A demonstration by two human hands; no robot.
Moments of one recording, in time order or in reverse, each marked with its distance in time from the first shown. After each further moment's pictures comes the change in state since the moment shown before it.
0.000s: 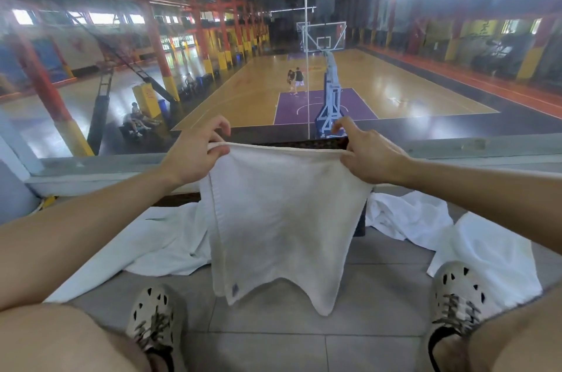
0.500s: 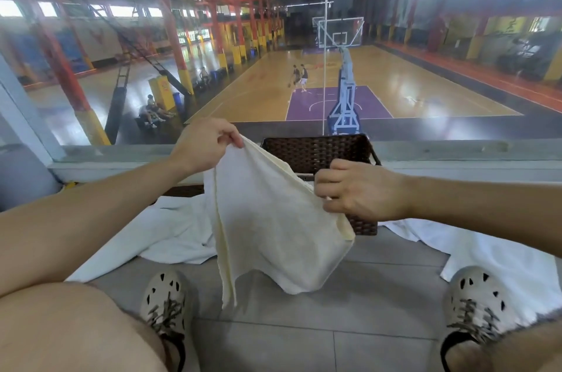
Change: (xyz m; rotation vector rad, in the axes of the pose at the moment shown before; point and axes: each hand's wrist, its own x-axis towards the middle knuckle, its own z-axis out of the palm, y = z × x) left_hand -0.001 -0.018 -0.006 0.140 0.033 -0.031; right_hand -0.026 -0.035 0.026 -0.579 -0.004 -1.085
